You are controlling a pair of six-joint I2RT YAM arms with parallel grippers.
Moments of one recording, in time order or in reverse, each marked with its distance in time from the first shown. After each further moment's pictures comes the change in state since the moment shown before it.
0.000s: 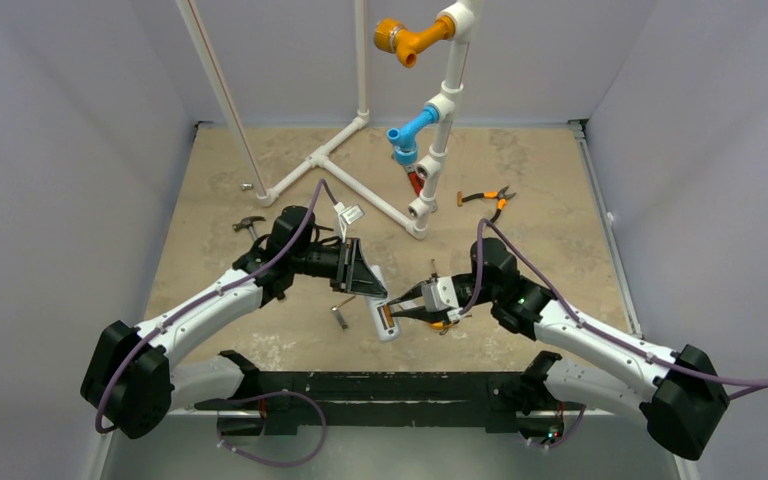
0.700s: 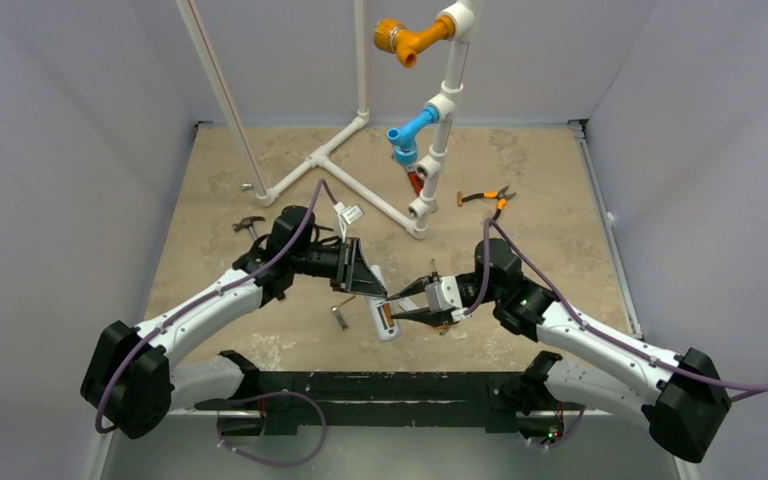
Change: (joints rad) left arm 0.000 0.000 0.000 0.001 0.000 0.000; right arm 0.000 -0.023 0.000 0.035 -0.005 0.027
